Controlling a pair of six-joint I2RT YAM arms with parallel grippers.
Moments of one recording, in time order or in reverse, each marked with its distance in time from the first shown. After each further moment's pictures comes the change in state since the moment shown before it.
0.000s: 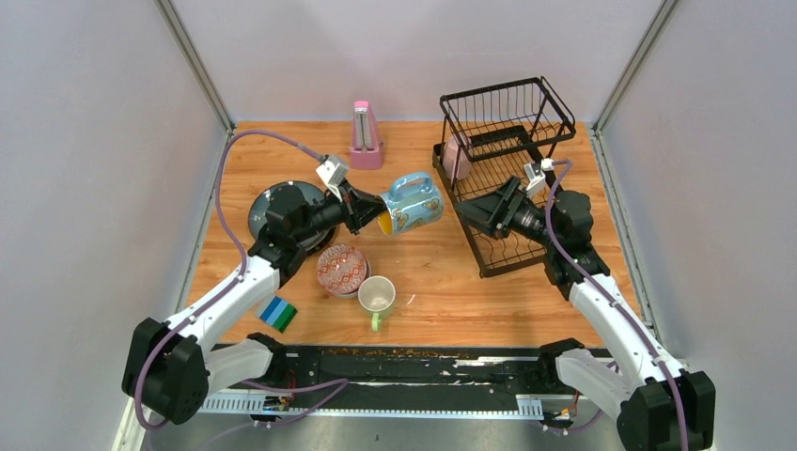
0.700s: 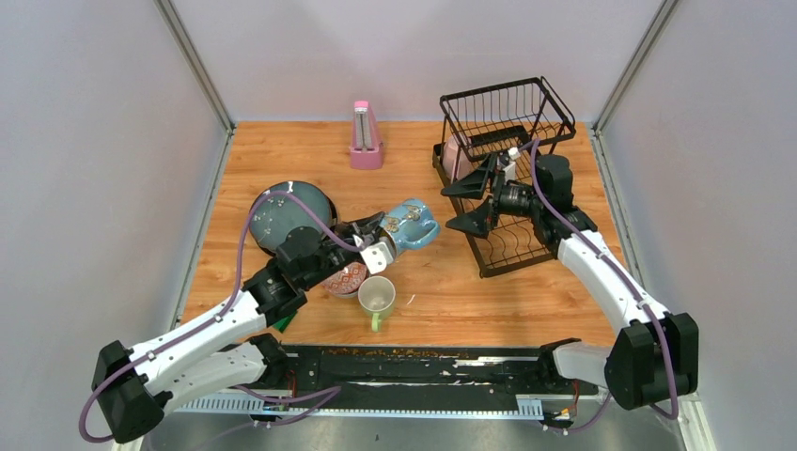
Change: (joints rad) left arm -0.364 -0.257 -0.080 -0.248 -0.512 1.065; right arm -0.009 0.257 0.232 -0.187 -0.277 0.253
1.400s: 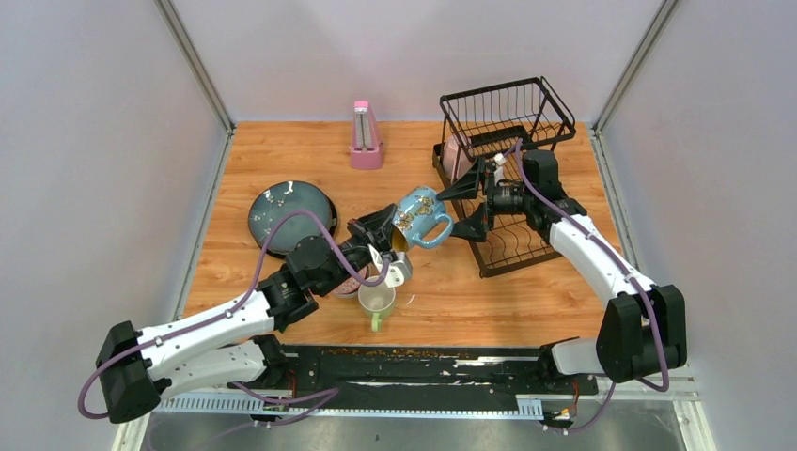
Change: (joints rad) left arm -0.182 0.056 0.000 0.185 -0.193 0.302; right arm 0.003 0.154 0.090 -0.183 -0.129 -0.057
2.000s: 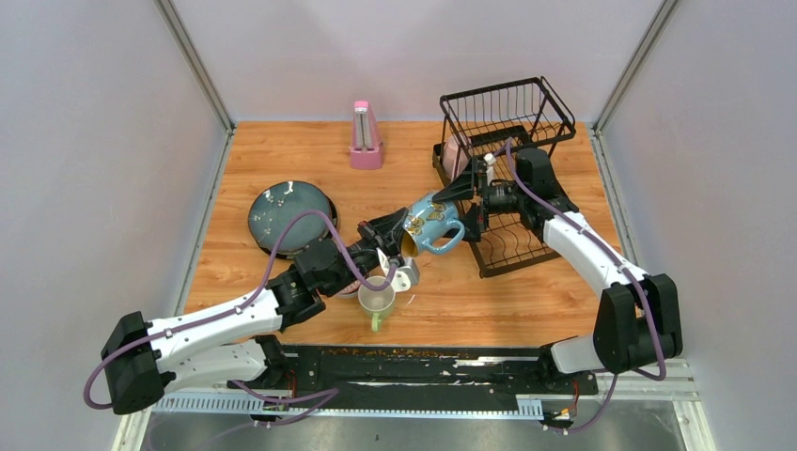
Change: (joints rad) left arm -0.039 0.065 0.000 0.076 0.032 -0.002; right arm 0.022 0.045 0.005 0.090 -0.069 0.030
